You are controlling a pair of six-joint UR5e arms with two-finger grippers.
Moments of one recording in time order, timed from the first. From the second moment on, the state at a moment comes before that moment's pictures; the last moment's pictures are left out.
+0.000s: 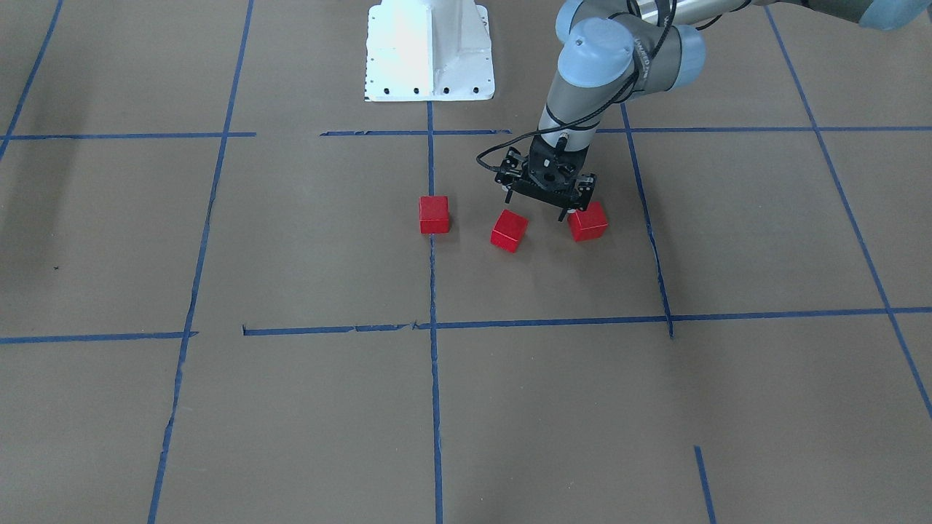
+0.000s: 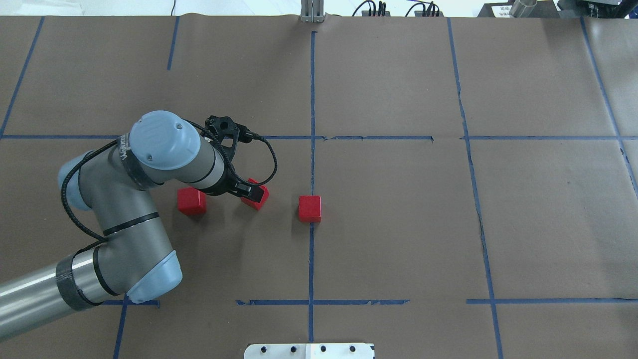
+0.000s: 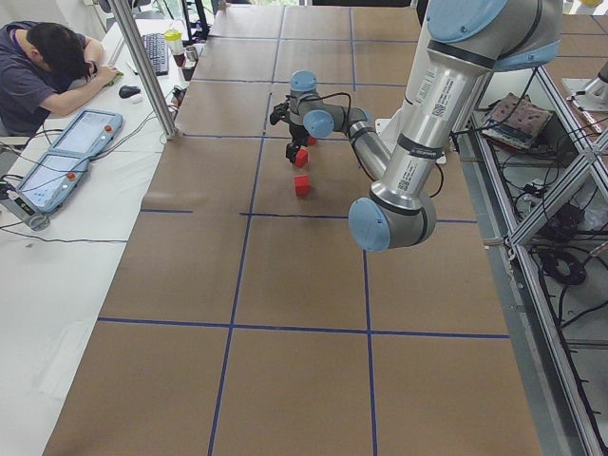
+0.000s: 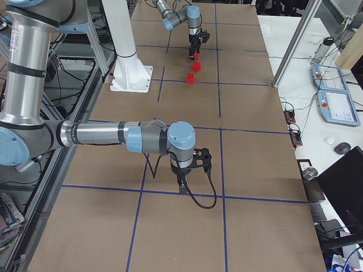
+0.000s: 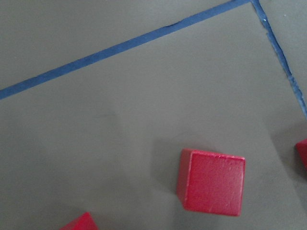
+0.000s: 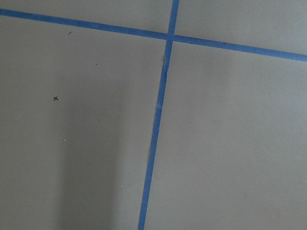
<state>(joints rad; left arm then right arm) -0.55 -2.10 -1.74 -1.76 -1.87 -0.87 1.59 -1.80 1.87 -1.64 2.31 -0.15</state>
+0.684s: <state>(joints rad) -0.54 -2.15 -1.61 -1.83 -1.87 -0.90 1.59 -1.80 1.87 -1.64 2.31 -0.16</state>
